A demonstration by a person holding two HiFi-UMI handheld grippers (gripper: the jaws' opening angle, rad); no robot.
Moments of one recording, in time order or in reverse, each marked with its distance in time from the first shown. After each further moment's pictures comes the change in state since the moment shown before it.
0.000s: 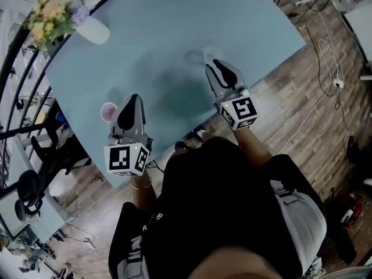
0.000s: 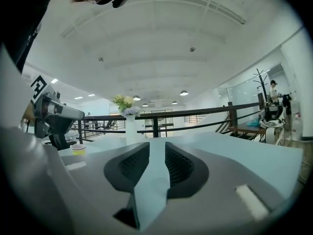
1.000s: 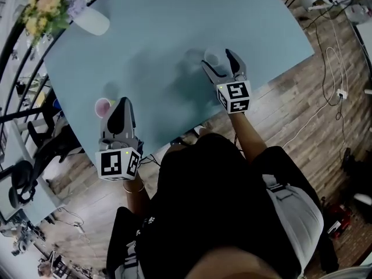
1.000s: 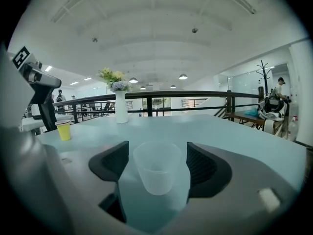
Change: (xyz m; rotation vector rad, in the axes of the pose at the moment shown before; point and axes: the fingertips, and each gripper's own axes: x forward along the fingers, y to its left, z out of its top) left arm 0.002 0.002 -0.004 0.020 0.065 0.122; right arm 0.042 -0.068 -0.078 -0.025 0.219 -0.036
